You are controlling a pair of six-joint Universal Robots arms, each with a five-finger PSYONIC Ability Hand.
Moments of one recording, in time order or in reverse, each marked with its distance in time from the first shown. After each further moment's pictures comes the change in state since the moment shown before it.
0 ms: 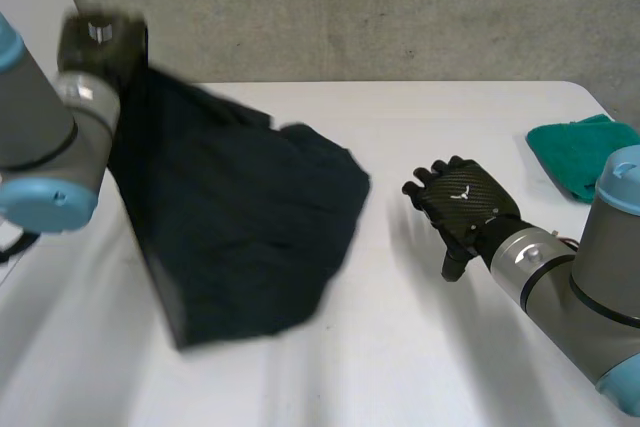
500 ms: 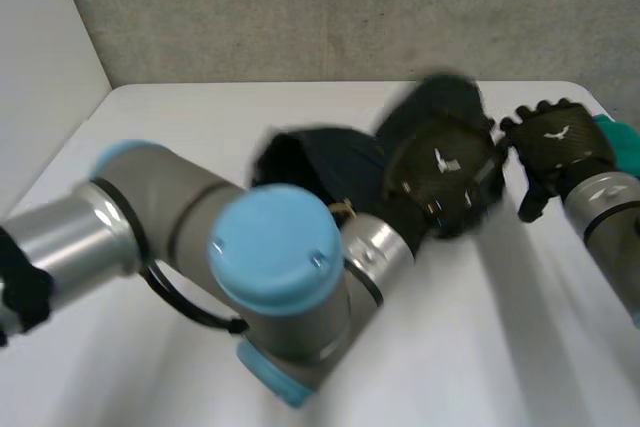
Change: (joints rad) left arm -0.647 -0.236 0.029 0.165 0.204 -0.020; right arm -0.171 -0.053 -0.068 -0.026 0.146 0.021; left_hand -0.766 -0.771 -0.759 -0.779 -0.744; right_hand 0.000 0.000 0.000 0.000 0.000
